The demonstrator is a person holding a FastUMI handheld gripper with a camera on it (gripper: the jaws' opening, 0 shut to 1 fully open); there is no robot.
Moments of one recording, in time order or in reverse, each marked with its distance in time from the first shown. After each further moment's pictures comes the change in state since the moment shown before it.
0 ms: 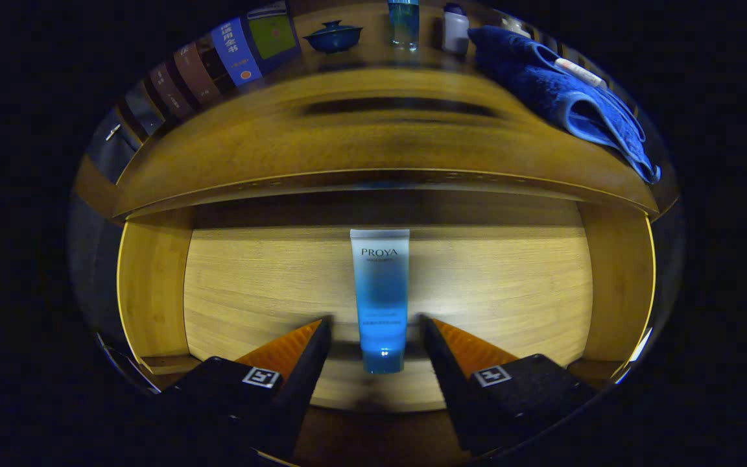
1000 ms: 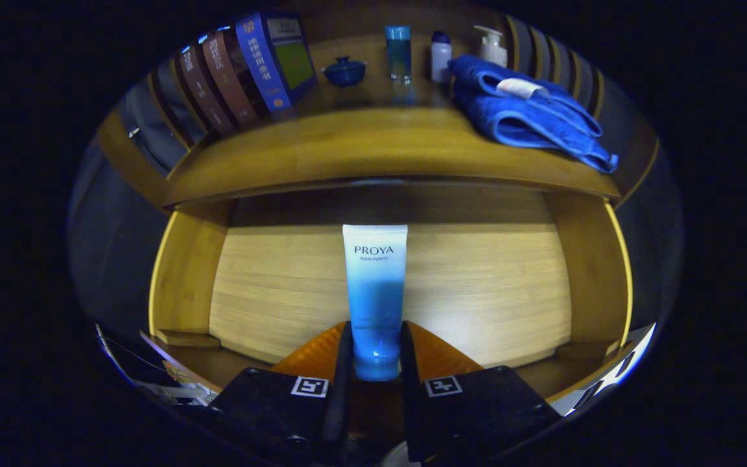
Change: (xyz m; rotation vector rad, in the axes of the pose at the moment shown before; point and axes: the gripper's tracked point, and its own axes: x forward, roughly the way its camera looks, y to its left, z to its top) arm -0.084 -0.005 -0.011 0.013 -0.187 0.061
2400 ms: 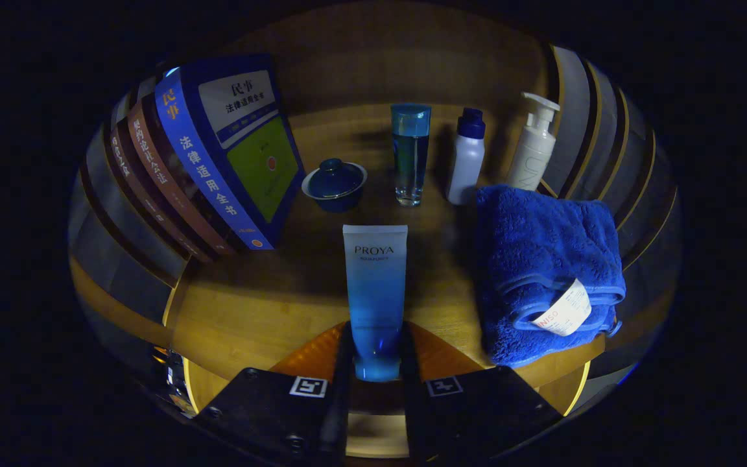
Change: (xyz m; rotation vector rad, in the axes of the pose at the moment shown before) arm 0.054 0.002 0.200 -0.002 -0.167 -0.010
